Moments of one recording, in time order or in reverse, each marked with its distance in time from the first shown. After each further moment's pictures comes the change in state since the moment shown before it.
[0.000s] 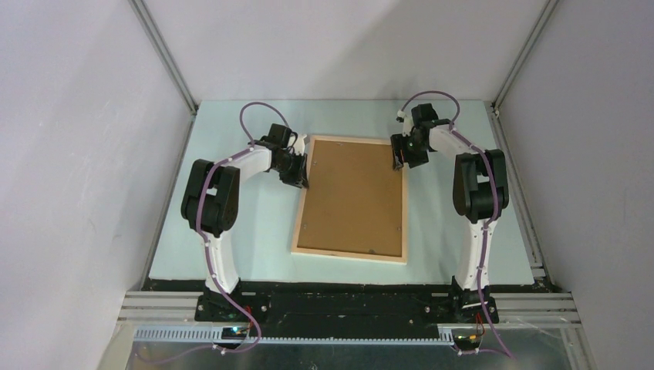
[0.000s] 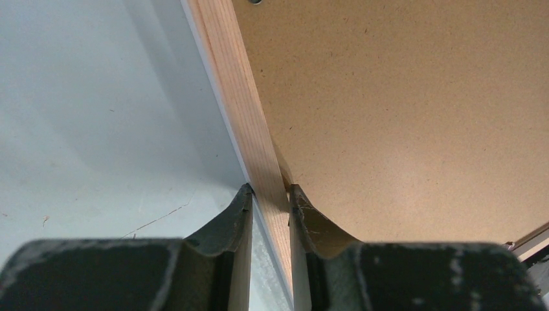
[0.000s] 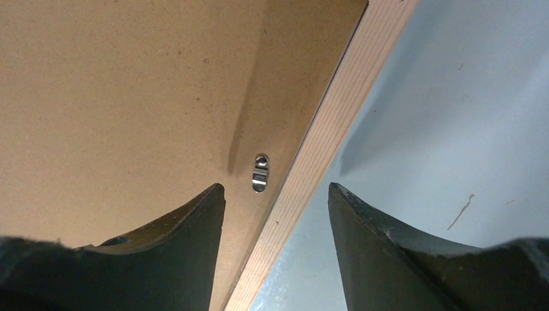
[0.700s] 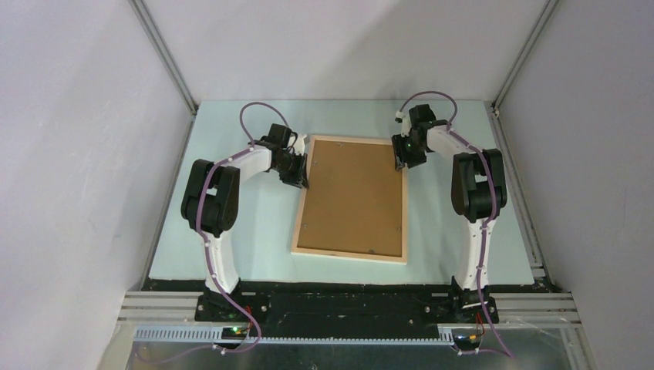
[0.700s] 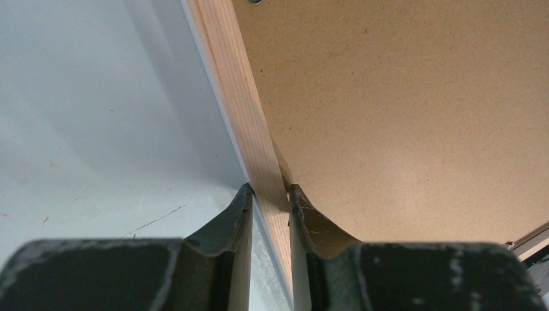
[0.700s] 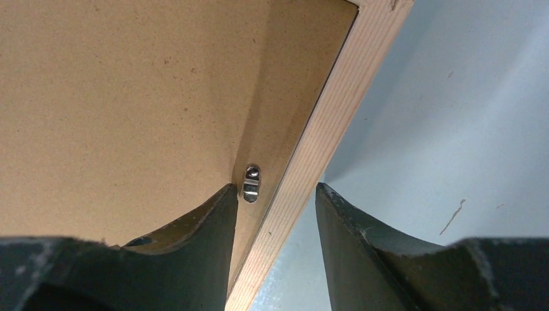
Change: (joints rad) left arm 0.000 0.000 0.000 0.000 0.001 0.000; right arm 0.012 0.012 0.002 0.016 0.044 -0.004
